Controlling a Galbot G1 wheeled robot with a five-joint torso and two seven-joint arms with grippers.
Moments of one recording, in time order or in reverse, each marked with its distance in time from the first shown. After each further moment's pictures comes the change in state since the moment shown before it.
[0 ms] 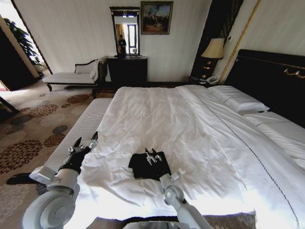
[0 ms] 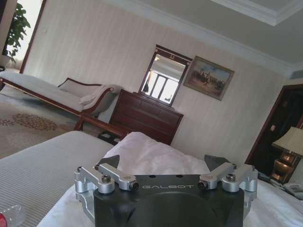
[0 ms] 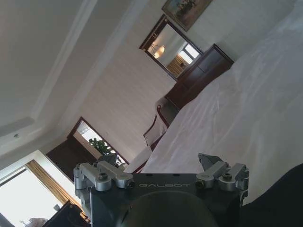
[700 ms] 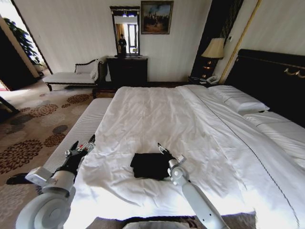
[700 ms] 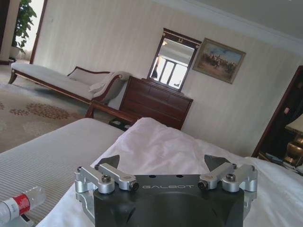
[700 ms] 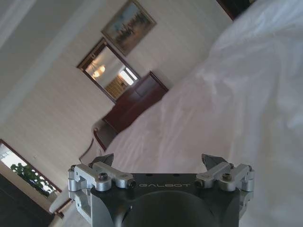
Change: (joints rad) left arm 0.043 -0.008 0.019 0.000 0.047 0.028 -0.017; right arm 0.092 -0.091 0.178 -0.004 0.048 -0.045 0.206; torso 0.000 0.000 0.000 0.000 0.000
